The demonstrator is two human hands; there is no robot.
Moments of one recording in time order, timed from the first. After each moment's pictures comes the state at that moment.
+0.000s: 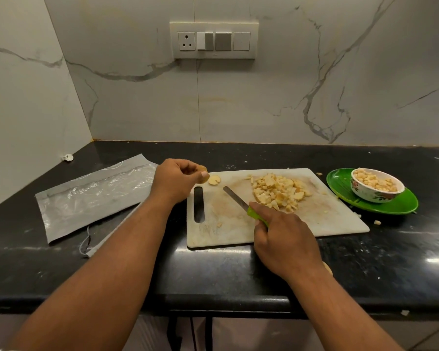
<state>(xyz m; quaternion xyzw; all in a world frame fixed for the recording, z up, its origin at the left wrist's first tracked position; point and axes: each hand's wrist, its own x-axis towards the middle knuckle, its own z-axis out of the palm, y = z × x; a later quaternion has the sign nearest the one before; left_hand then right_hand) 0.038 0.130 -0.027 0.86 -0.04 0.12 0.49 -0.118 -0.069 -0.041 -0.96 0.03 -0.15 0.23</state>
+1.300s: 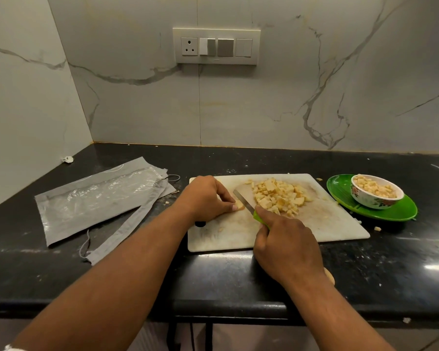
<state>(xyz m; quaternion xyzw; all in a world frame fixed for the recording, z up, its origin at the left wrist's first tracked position) 0.033 0.099 -0.040 0.93 -0.21 0.03 0.30 -0.117 -0.062 -0.042 -0.96 0.05 -0.20 0.17</state>
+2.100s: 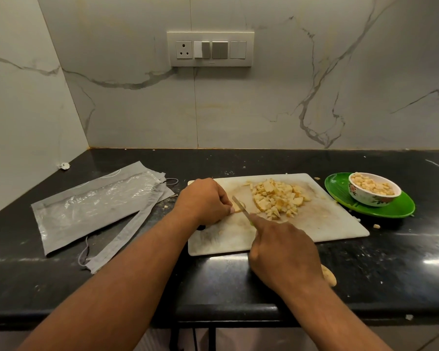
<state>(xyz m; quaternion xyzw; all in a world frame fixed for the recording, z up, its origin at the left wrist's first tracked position) 0.022 0.092 -0.027 0.96 -0.17 0.02 0.22 -0.124 -0.051 -0.039 -0.97 0.03 -0.18 0.13</state>
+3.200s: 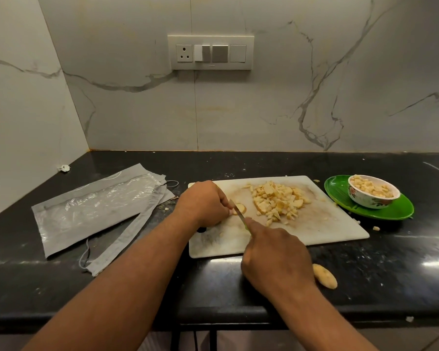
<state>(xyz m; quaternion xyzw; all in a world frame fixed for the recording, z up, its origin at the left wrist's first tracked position) 0.020 0.092 -0.024 0.96 -0.15 0.01 0.24 -0.131 -0.035 -0.035 -0.98 0.05 -0.16 0.14</state>
